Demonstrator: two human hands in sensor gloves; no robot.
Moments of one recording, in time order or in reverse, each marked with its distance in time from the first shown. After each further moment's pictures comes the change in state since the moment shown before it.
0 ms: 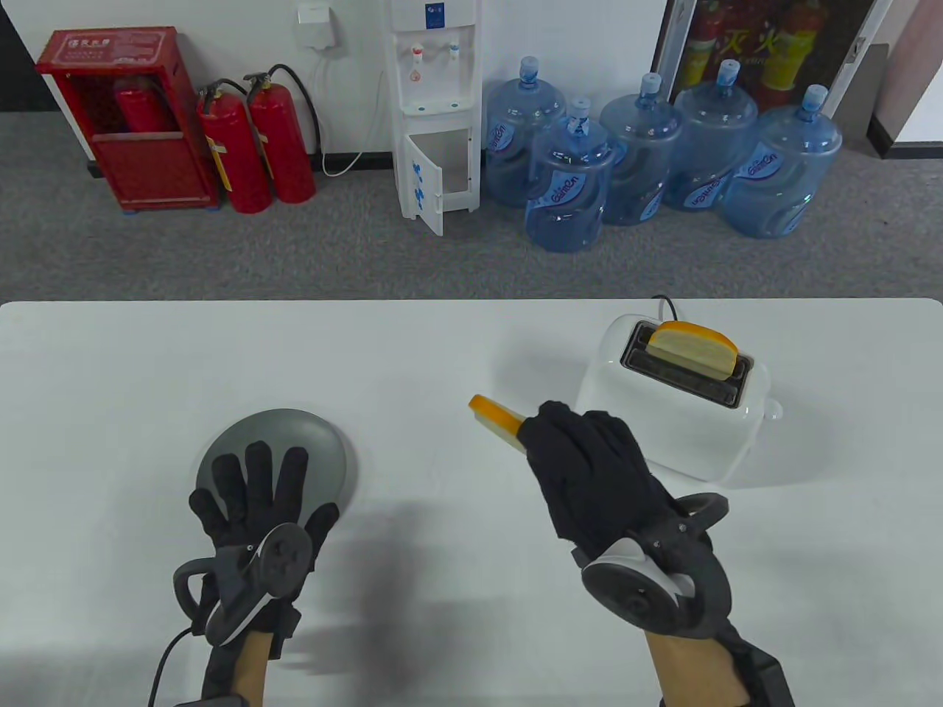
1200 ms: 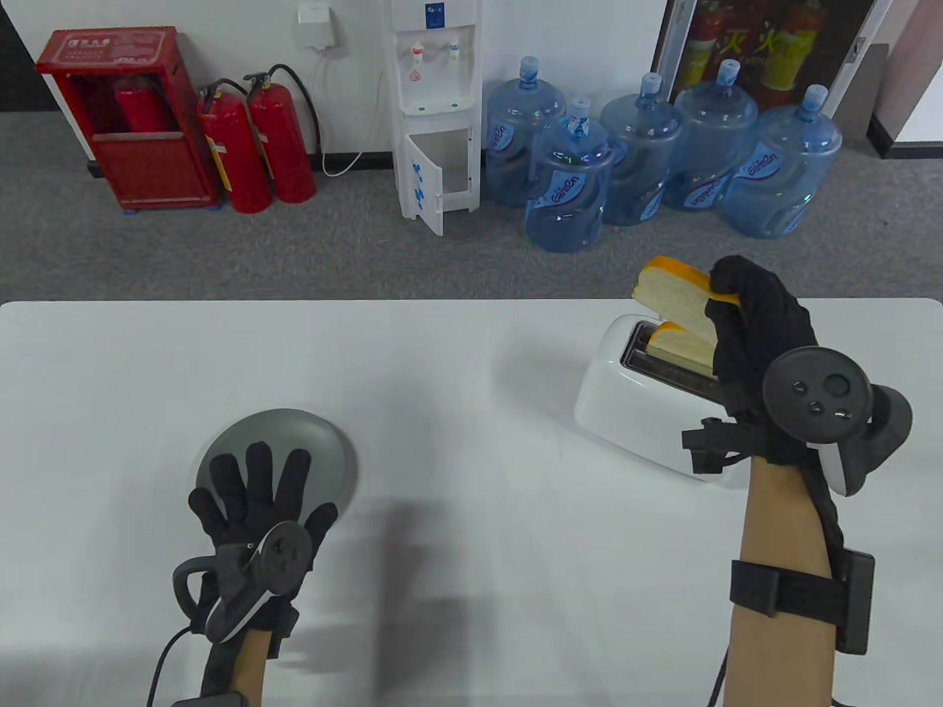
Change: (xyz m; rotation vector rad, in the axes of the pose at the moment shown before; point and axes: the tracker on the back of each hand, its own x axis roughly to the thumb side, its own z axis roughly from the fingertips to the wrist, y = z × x) left_hand -0.002 -0.005 -0.002 -0.022 0.001 -0.017; right_hand -0.155 -0.009 -0.051 0.014 0.528 -0.034
